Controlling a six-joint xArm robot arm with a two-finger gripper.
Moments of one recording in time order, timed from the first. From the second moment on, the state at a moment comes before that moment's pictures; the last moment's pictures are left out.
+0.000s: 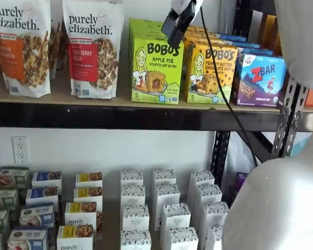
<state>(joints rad) 0.11 -0.26 -1.52 0.44 1.62 -1.37</state>
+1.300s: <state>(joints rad) 0.08 -0.14 -1.61 0.39 1.59 -1.42</state>
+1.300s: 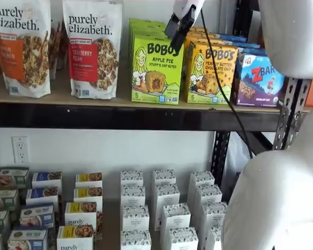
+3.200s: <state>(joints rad) 0.18 -0.10 -1.60 0.22 1.59 -1.36</state>
